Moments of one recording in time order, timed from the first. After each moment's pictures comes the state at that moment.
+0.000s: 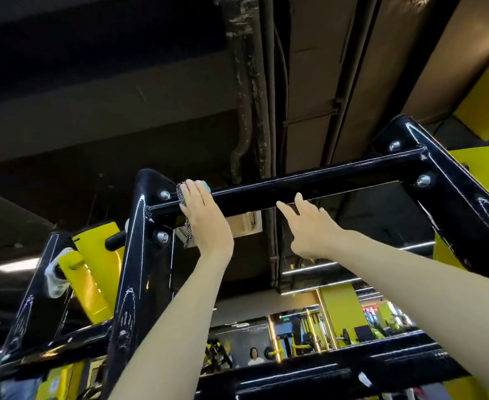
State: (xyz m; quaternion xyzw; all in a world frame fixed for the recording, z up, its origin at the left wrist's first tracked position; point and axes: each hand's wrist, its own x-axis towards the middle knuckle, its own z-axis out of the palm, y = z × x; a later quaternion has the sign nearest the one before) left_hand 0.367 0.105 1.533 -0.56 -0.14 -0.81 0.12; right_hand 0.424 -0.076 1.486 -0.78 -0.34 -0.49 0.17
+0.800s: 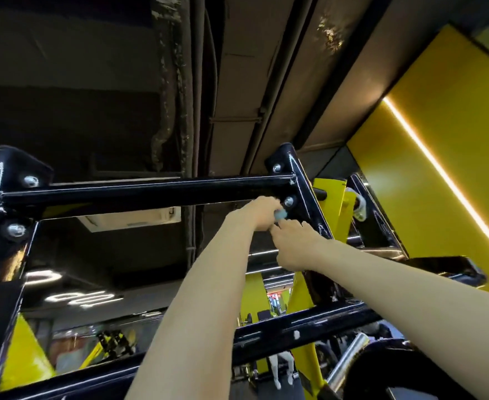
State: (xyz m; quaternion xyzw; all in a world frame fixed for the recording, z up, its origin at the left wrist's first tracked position) left_hand 0.474 -0.151 1.529 -0.89 0.12 -0.40 0.19; right_hand 0.451 -0.247 1.438 -0.88 -0.23 -0.42 0.05
